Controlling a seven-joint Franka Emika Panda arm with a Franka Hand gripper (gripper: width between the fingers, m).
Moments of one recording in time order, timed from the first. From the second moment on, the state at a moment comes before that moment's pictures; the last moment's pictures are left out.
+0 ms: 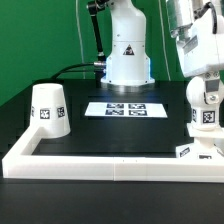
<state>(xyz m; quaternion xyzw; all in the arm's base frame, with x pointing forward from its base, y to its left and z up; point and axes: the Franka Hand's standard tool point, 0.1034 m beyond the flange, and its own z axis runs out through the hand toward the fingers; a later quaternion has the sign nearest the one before) 0.604 0.094 0.107 -0.67 0.73 -0.03 0.15</state>
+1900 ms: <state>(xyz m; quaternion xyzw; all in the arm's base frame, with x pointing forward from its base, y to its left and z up) 0.607 0.101 0.113 -0.99 0.10 -0.08 0.04</state>
